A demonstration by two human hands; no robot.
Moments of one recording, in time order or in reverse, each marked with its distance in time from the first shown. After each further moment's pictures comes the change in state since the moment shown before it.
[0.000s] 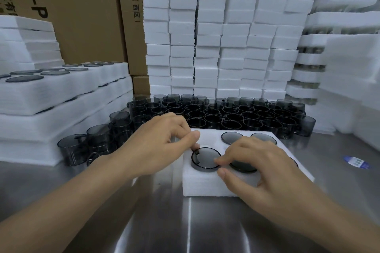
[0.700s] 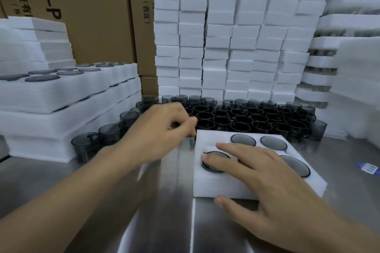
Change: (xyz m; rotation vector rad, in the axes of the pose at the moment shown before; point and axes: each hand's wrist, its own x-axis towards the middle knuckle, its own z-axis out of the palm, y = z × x) left_hand 0.004 -0.007 -0.021 0.048 0.132 -0.001; right_hand -0.005 -0.014 0.009 -0.253 -0.219 -0.055
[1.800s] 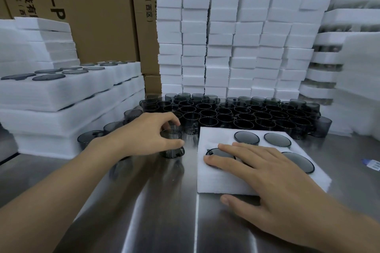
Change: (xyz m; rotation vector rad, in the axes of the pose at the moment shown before) left_hand 0.001 -0.046 -0.012 0.166 -0.341 -0.246; right_hand 0.000 0.011 0.009 -0.141 -0.051 -0.017
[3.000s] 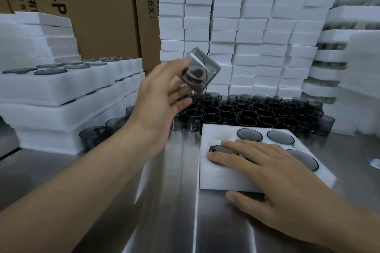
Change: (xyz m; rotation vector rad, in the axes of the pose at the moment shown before) left_hand -0.024 0.091 -0.016 -1.442 0.466 0.031; right_hand 0.001 0.005 0.001 -0.022 0.005 -0.044
